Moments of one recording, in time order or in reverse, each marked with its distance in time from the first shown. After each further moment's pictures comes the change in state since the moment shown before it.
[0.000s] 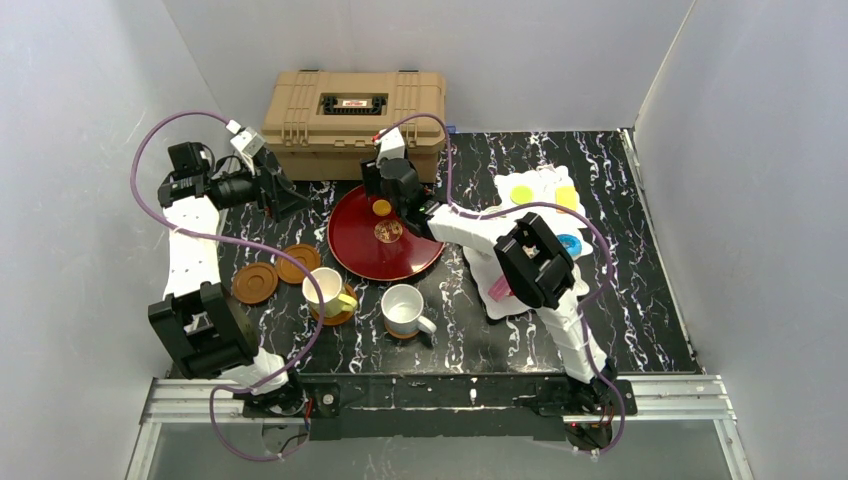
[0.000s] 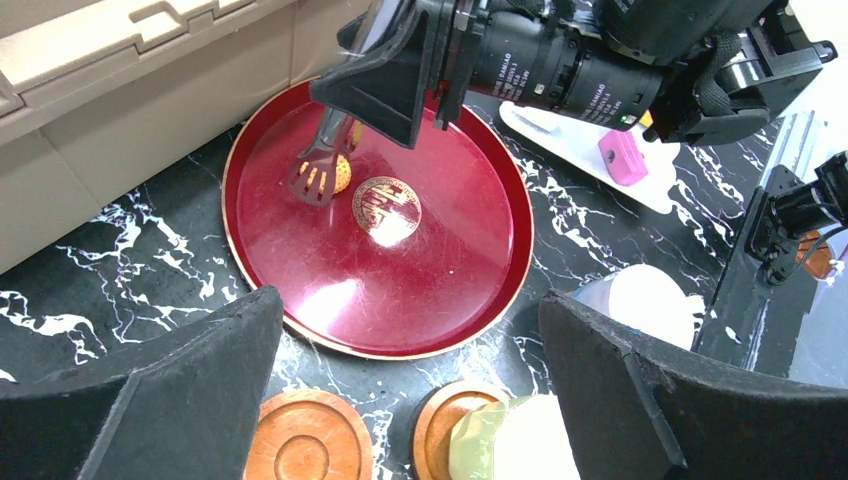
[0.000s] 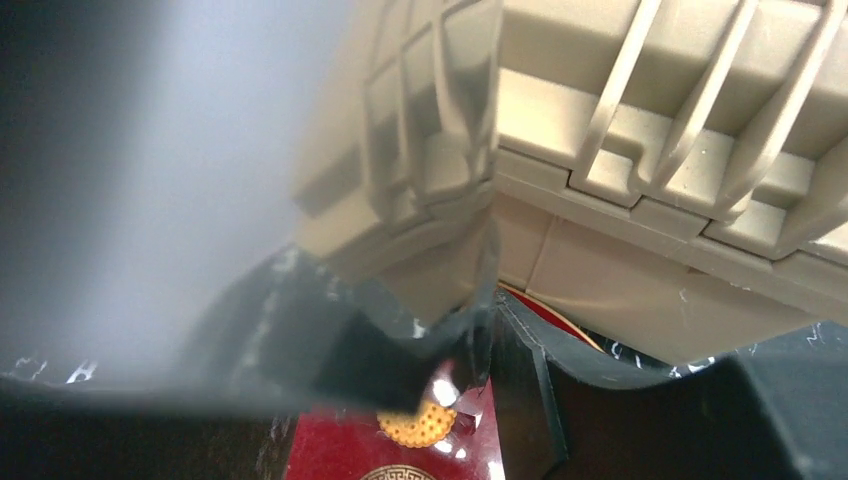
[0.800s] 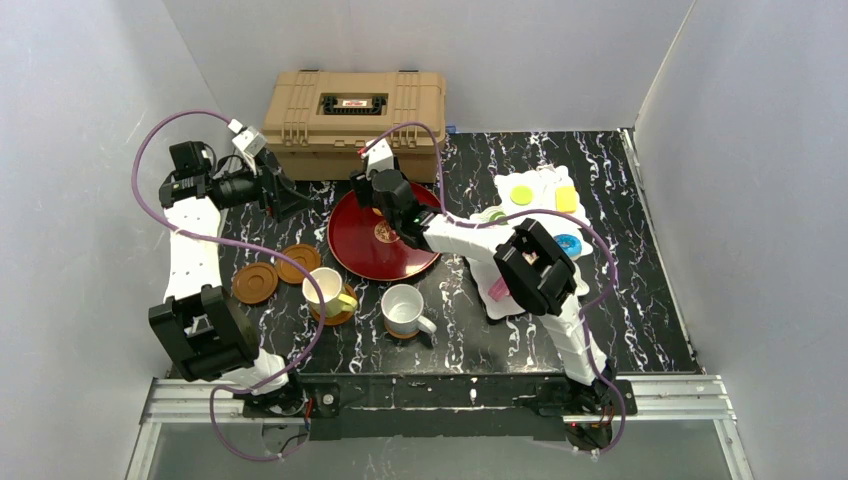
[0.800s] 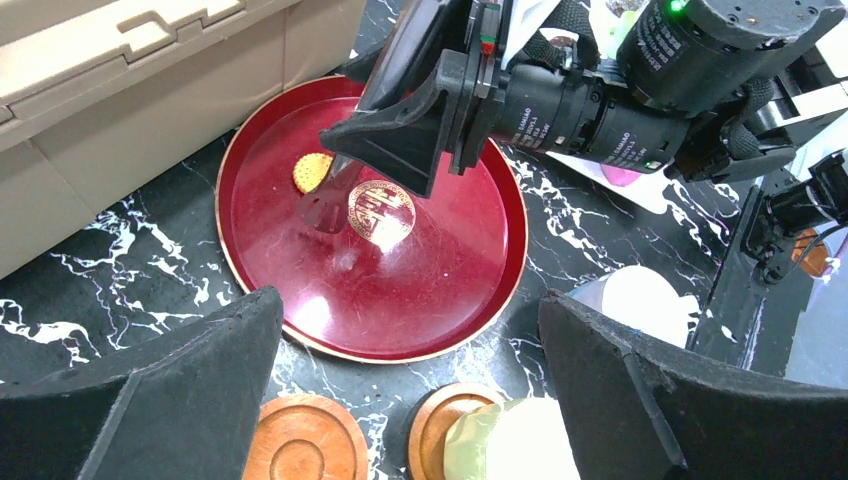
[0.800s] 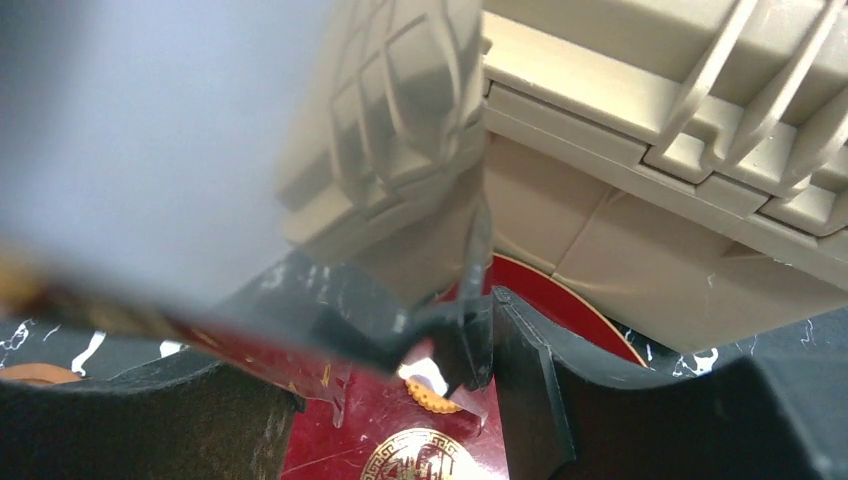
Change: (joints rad) left arm -0.013 -0.013 0.000 0.000 0.000 -0.006; right arm 0.061 -0.040 -0.048 0.024 0.021 -0.076
